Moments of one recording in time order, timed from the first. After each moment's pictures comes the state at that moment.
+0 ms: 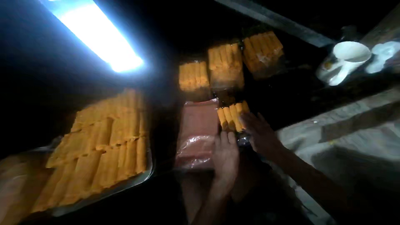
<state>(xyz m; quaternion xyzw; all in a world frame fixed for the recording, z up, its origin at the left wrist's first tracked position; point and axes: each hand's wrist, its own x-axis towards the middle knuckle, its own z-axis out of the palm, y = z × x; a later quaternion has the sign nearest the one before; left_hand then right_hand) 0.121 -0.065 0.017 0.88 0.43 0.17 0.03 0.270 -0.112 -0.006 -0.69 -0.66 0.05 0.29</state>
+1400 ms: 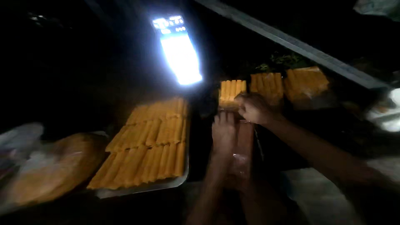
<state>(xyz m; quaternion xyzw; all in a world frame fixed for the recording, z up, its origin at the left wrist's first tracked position) 0.091 0.078 0.063 0.85 0.48 0.21 0.07 0.246 0.086 0.118 -0.67 -0.71 0.12 0.16</state>
